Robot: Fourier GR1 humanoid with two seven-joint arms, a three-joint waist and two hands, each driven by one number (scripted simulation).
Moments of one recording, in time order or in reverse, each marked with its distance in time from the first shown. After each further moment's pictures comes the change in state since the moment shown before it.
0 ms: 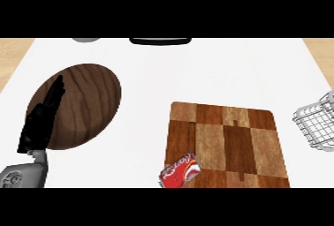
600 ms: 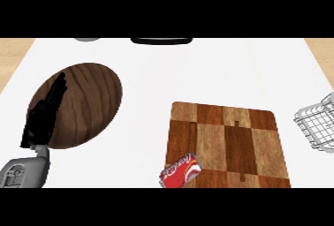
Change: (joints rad) left arm -0.040 0.010 0.004 0.064 0.010 0.004 -0.026; right arm 0.072 0.003 0.188 -0.118 0.192 -0.056 0.032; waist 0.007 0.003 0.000
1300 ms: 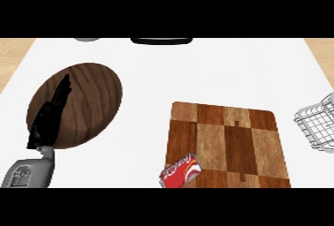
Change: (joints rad) left arm 0.009 -0.014 -0.031 0.003 -0.011 0.029 -0.005; right arm 0.155 -0.036 -0.068 -0.409 0.019 -0.146 0.092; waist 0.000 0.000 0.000
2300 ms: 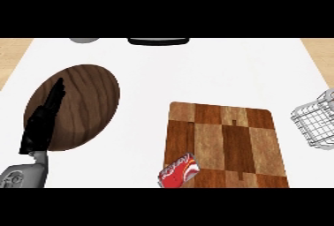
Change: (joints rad) left arm 0.038 0.030 0.005 -0.020 0.033 -0.001 -0.011; right arm 0.269 0.169 -0.013 -0.719 -0.390 0.103 0.479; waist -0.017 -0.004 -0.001
